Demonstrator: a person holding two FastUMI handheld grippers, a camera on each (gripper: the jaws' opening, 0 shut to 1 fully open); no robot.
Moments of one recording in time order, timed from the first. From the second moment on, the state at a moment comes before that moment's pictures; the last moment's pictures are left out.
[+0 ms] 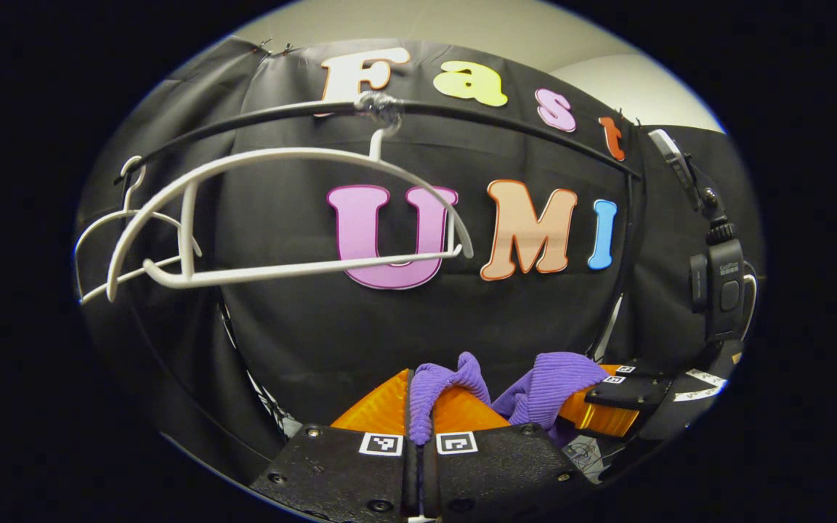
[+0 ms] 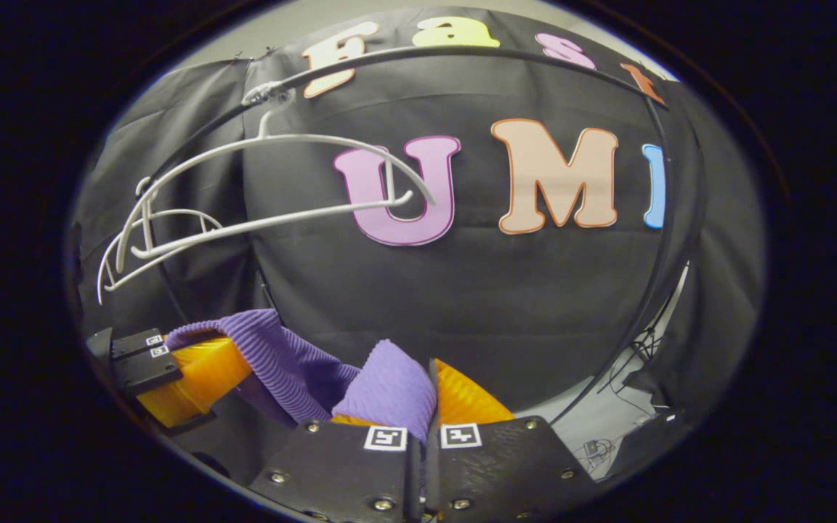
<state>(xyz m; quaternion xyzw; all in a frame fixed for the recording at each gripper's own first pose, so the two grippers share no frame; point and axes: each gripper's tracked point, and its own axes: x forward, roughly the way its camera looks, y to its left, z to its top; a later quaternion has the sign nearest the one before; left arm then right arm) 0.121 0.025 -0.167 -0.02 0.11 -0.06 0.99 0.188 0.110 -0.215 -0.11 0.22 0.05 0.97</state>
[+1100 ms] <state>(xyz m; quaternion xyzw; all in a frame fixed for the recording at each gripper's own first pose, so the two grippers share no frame) 0.193 0.030 -0.316 -0.01 0.24 -0.02 0.97 0.241 0.061 -0.359 -0.09 0.36 0.01 0.93</state>
